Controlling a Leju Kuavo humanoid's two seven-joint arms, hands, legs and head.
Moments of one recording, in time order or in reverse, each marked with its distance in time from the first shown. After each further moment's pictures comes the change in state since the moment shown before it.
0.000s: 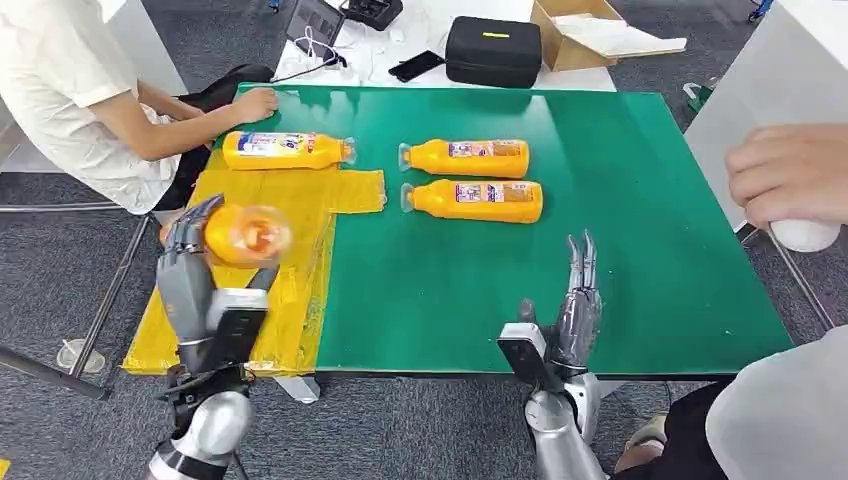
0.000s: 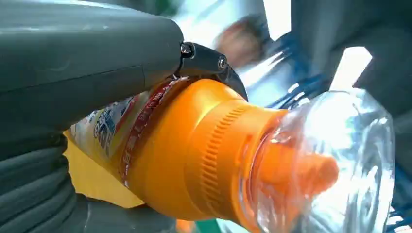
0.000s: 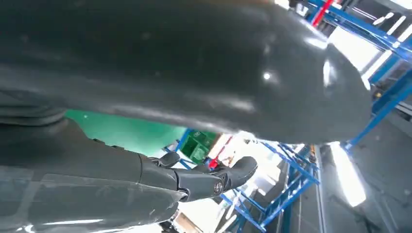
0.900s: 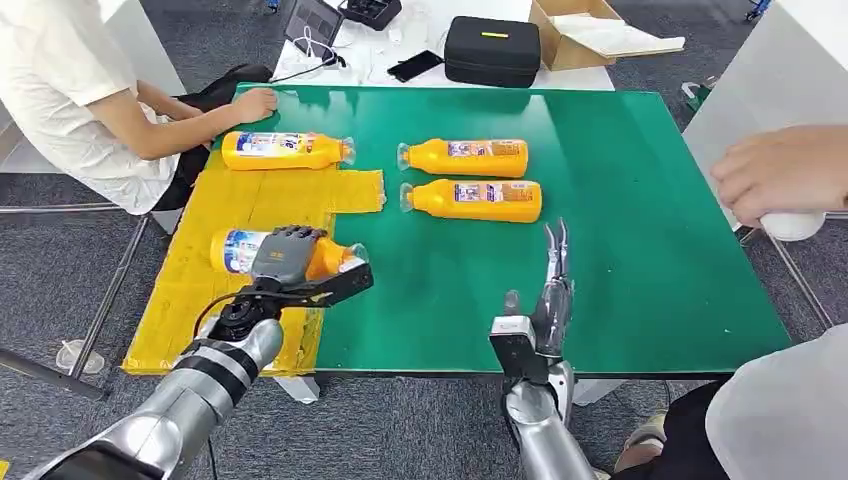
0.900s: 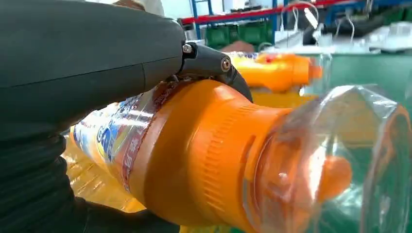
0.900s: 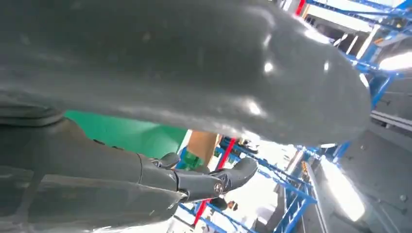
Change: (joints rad) left arm -0.456 -0.055 -0.095 0.864 -0.196 -0.501 0.127; right arm -0.042 -0.040 0.211 0.037 -0.242 0.000 0.000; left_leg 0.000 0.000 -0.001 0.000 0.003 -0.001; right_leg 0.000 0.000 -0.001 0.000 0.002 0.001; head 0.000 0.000
